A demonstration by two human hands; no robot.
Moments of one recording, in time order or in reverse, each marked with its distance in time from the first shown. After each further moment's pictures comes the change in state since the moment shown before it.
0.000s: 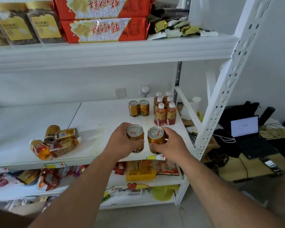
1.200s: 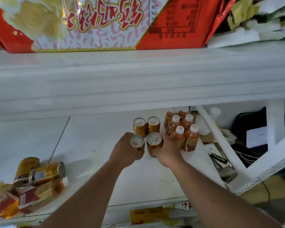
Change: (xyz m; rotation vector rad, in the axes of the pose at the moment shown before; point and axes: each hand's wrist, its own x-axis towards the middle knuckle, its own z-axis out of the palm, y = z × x) left_hand 0.219 -0.084 0.018 0.057 -0.112 -0.104; right_hand 0.223 0.026 0.090 -0.110 0.019 0.141
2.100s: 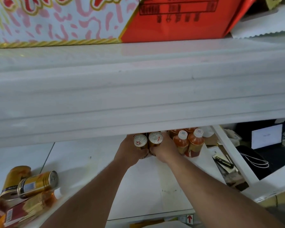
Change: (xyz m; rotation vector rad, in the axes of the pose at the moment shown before) left_hand 0.050 -0.004 0.027 -0.064 -0.018 0.038; right_hand 0.069 0.027 0.022 0.018 -0.035 0.123
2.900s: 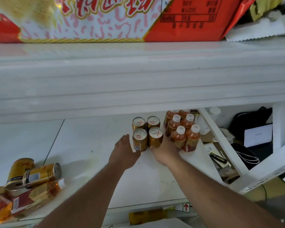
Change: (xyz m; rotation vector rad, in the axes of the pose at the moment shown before) left_hand -0.032 -0.016 -0.011 0.378 -0.007 -0.087; right_hand -0.052 -0.016 -0.006 -0.096 -0.029 0.115
